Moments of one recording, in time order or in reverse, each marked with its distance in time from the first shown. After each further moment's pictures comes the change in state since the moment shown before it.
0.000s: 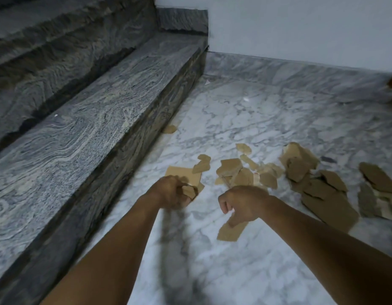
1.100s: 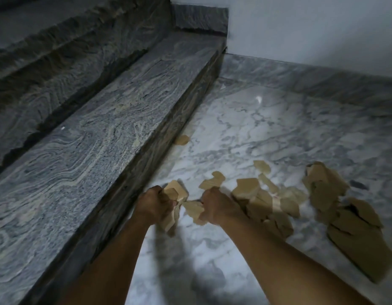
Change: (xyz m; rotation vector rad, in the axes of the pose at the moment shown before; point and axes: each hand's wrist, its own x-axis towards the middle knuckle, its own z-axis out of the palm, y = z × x) left_hand 0.000 -0.059 -0.015 -0.598 0.313 -0.455; right_hand 0.111 -0.067 -0.031 0.218 0.078 0.162
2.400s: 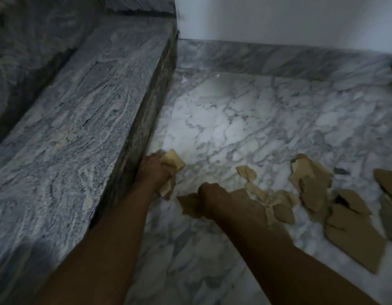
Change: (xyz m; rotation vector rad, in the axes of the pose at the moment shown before) left_hand 0.171 0.123 0.006 0.253 -0.150 0.163; right_hand 0.053 0.037 -0.043 0.246 0.202 0.226
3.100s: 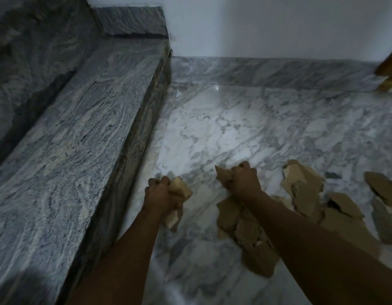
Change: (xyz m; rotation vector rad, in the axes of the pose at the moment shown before) left_hand -0.053 0.010 0.028 0.110 -0.006 0.074; right_hand 0.026 0.091 -0.050 -0.030 0.281 0.027
